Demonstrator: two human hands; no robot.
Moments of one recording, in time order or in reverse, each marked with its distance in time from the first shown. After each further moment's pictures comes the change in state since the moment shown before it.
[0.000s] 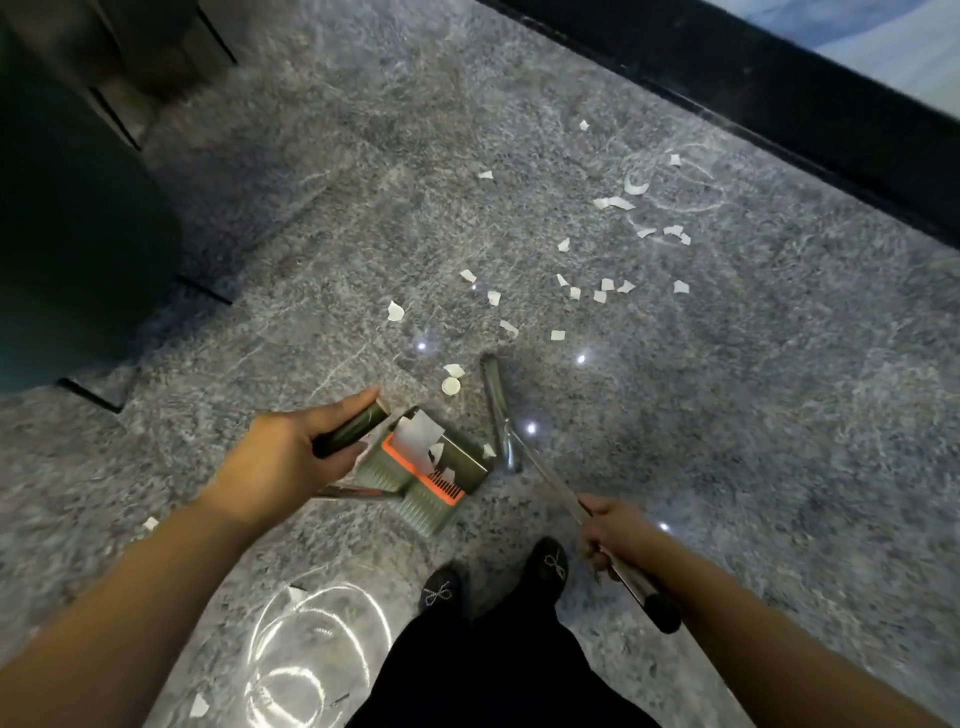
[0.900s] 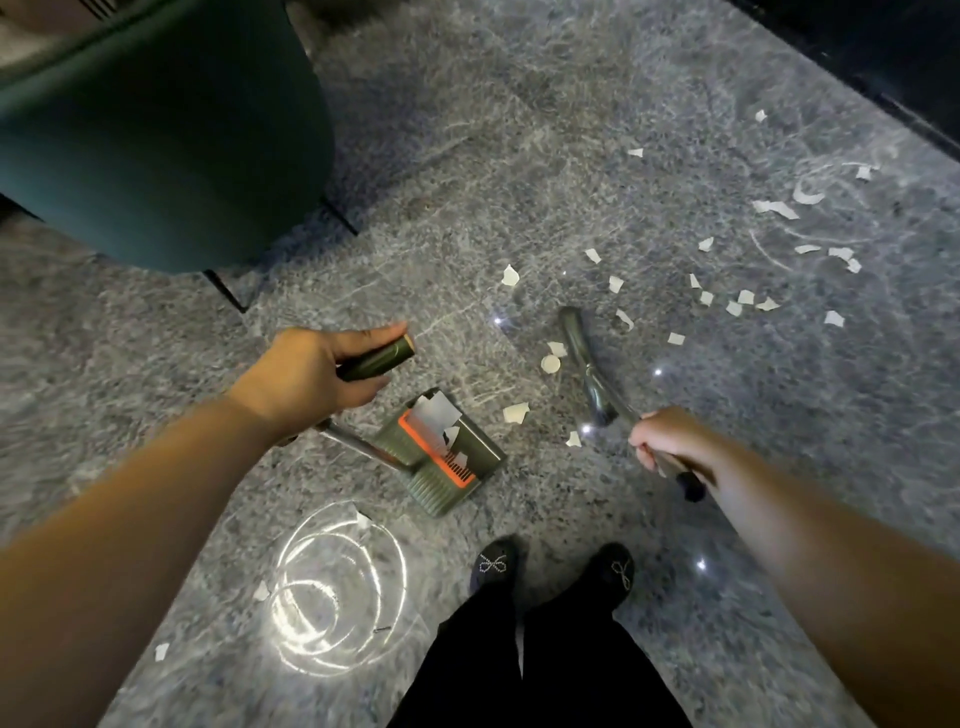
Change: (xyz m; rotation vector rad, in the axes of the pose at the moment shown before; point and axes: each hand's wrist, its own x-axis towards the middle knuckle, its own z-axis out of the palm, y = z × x) left_hand -0.043 -0.108 -0.071 0.040 0.063 -0.223; right_hand 0.103 -0.100 0.074 -0.556 0.132 -0.047
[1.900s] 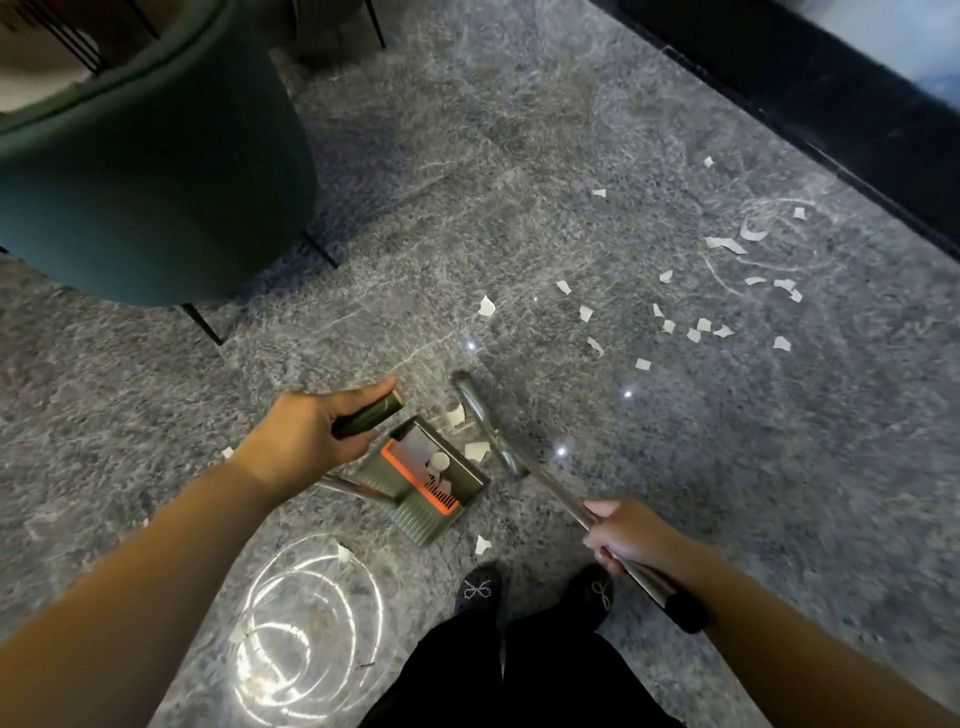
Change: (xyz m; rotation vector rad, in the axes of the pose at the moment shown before) left_hand -0.020 -0.010 0.005 -0.036 0.021 0.055; right_hand -0.078 0.024 0.046 0.209 -0.238 -0.039
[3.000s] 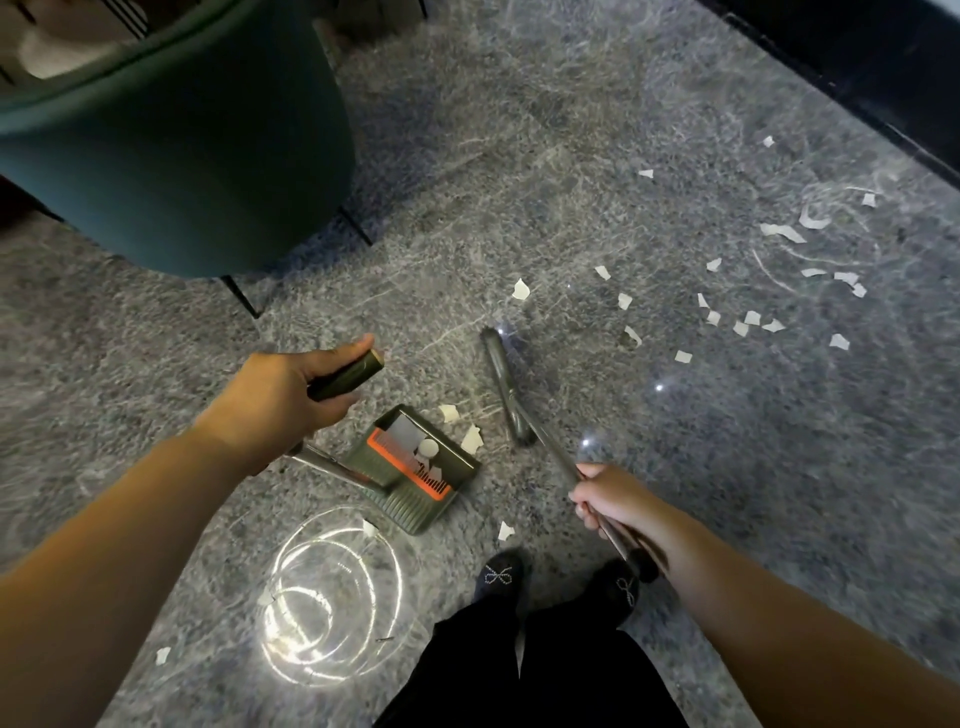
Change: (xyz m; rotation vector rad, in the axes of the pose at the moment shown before) left_hand -0.010 -0.016 -0.035 0.041 0.058 -0.164; right_hand 0.058 -0.029 0.030 -0.009 -0.003 -0.060
